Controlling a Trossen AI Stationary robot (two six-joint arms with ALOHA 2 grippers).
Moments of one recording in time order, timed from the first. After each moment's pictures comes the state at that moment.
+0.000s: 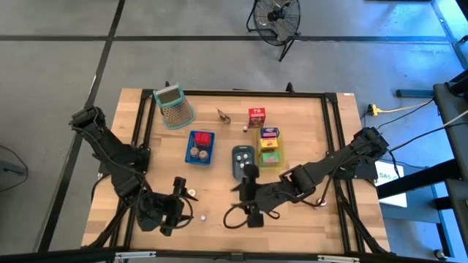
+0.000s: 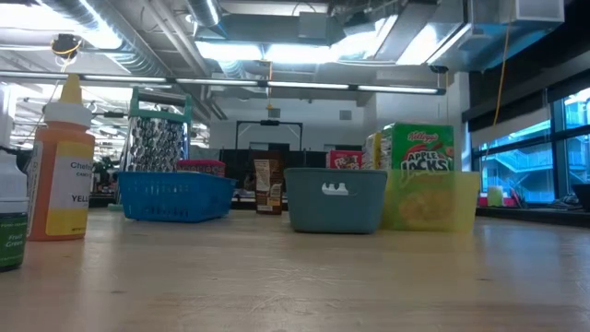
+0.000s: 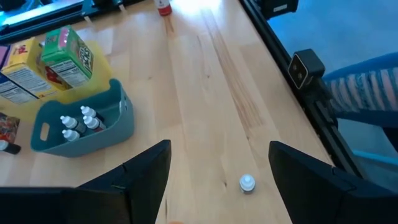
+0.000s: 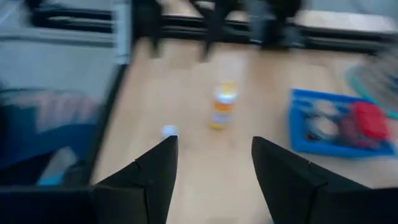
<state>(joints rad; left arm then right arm) -0.87 1.35 1.02 -0.48 -0.63 -0.35 0.53 1.77 1.59 -0.50 0.38 0.26</state>
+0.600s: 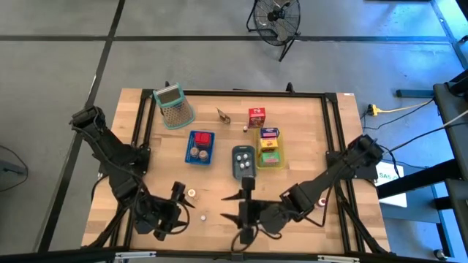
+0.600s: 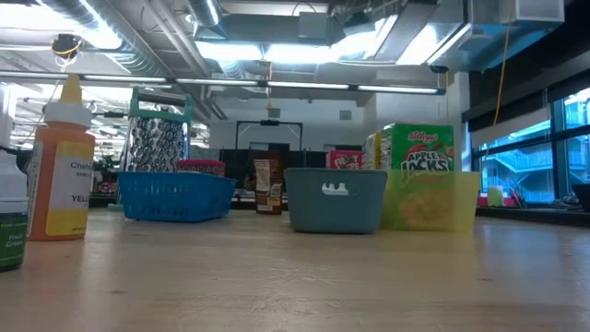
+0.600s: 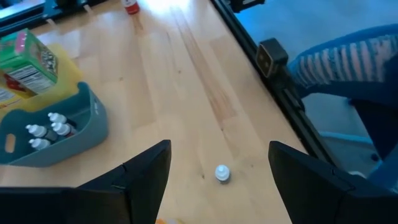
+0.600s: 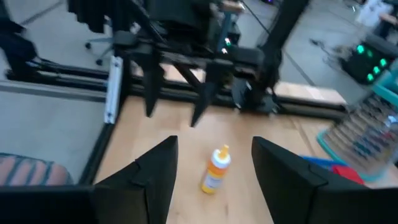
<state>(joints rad) -0.90 1.35 1.02 -0.47 -0.55 -0.31 0.63 1.86 1.59 -0.16 0.65 0.11</state>
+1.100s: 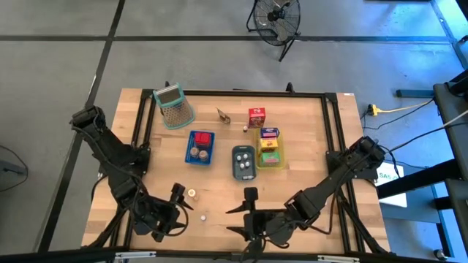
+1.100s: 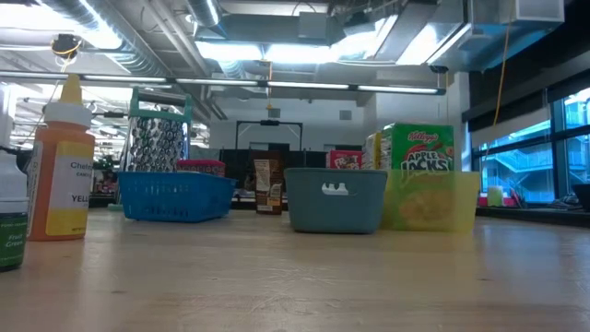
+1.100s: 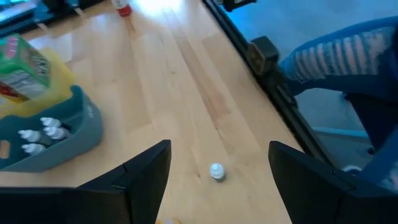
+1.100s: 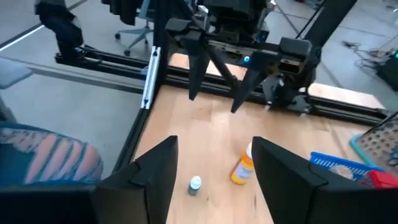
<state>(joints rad) -0.92 1.35 1.02 -0.47 -0.54 -0.29 0.69 1.87 1.59 -0.18 0.60 0.11</state>
